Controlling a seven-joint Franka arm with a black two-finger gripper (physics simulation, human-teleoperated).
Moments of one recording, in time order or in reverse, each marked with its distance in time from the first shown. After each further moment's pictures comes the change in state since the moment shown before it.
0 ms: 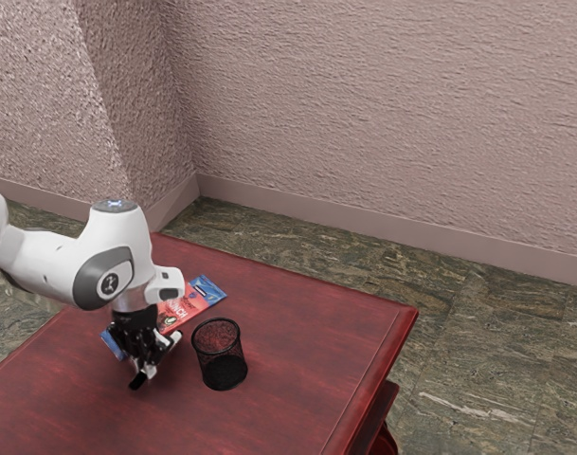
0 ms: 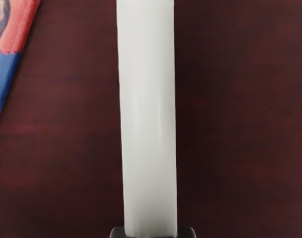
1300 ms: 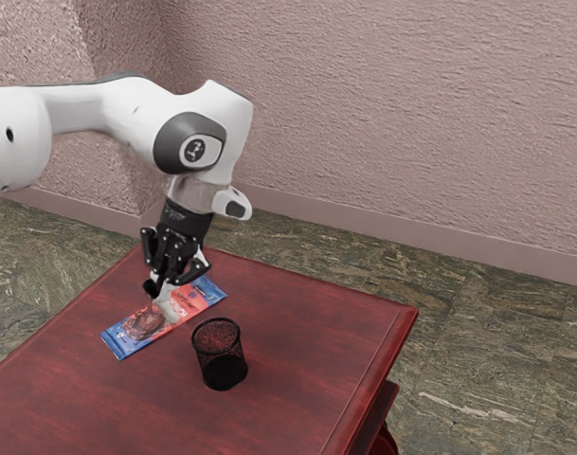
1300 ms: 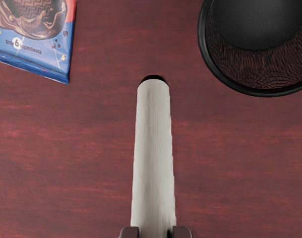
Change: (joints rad) arm -0.198 0.077 -0.047 0.663 0.132 -0.978 -0.146
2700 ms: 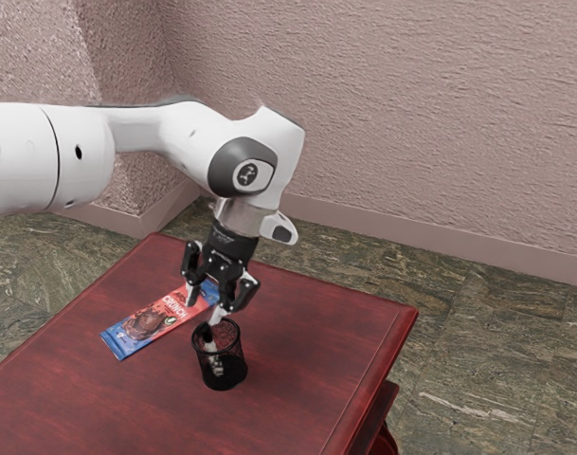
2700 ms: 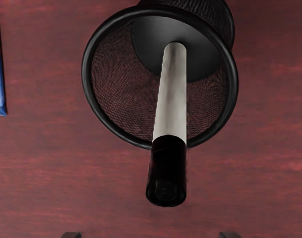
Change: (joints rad) arm -0.006 0.161 -0.074 0.110 -0.068 0.001 -0.030
